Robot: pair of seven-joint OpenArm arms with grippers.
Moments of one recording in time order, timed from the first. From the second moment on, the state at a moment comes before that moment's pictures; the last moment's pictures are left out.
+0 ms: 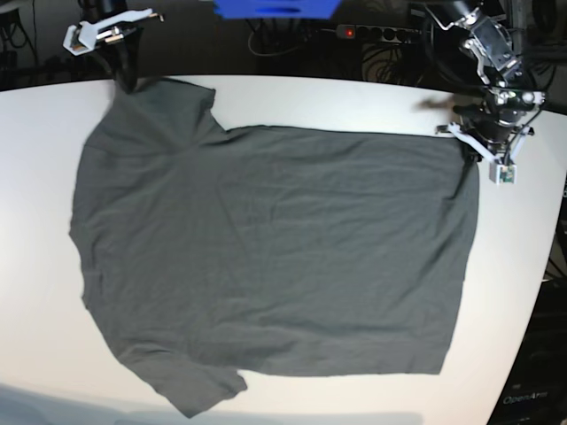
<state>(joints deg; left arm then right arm) 9.4 2.3 -43.8 91.1 3.9 -39.1 39.6 -48.3 8.0 16.1 83.7 10.9 31.0 34.4</state>
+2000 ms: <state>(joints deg) -1.3 1.3 -43.4 98.3 5.7 -39.5 50.5 -19.1 10.8 24.4 97.4 -2.8 32.3 0.5</state>
